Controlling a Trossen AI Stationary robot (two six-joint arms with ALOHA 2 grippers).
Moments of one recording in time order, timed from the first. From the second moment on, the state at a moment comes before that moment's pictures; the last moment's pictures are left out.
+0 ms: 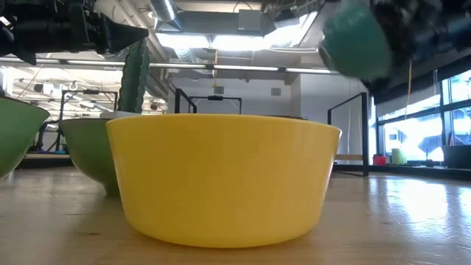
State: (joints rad) left arm 0.41 0.41 0.15 0.47 0.20 0.25; right arm -0.08 0.61 0.39 -0.08 -0.12 0.38
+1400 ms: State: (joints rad) left arm 0.41 0.42 0.15 0.44 0.20 0.25; right arm -0.84 1.79 1.78 -1.26 -0.14 -0.44
